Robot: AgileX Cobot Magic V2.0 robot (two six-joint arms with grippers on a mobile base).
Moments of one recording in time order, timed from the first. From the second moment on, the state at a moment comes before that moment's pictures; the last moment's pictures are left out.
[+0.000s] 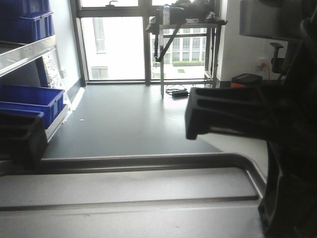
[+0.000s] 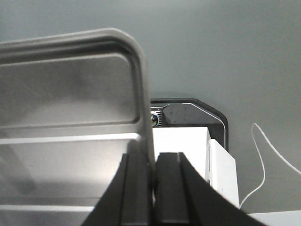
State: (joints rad) left arm -1.14 1.25 -0.80 0.20 1.13 -1.20; right arm 1.06 1.23 -0.77 -0.21 0.89 1.32
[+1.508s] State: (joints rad) left arm -1.14 1.25 -0.80 0.20 1.13 -1.20; right arm 1.06 1.23 -0.77 -0.21 0.89 1.32
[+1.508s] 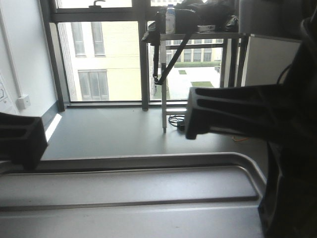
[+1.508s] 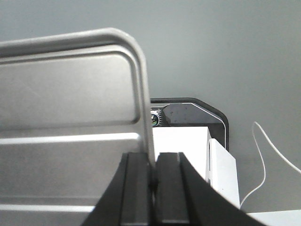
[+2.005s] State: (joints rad) left arm -1.14 1.25 -0.80 0.20 1.13 -1.20; right arm 1.06 1.23 -0.77 -0.21 0.89 1.32
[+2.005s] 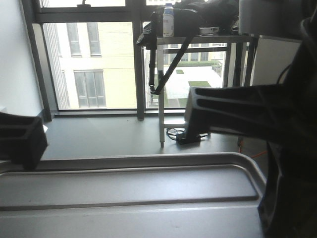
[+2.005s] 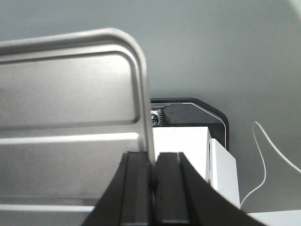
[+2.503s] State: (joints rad) left arm -1.14 1.25 -0.80 0.20 1.13 -1.20; right arm 1.06 1.23 -0.77 -0.21 0.90 1.32
